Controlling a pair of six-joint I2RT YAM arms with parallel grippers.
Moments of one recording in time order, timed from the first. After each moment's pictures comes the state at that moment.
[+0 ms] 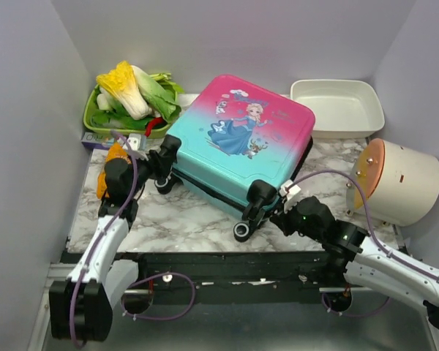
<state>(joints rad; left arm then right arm) -0.06 1.00 0.55 0.31 0.45 -0.26 0.94 0.62 0.40 -0.33 0.12 0.18</state>
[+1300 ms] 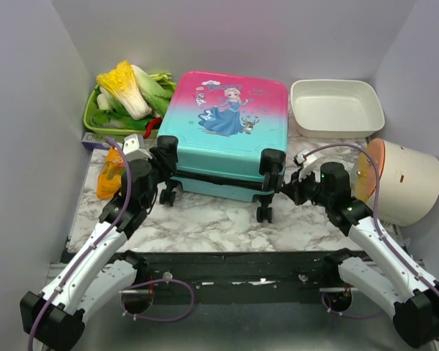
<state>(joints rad) -0.46 0.76 0.64 -0.12 -0.34 -0.61 0.37 0.85 0.57 -0.22 -0.32 -0.06</state>
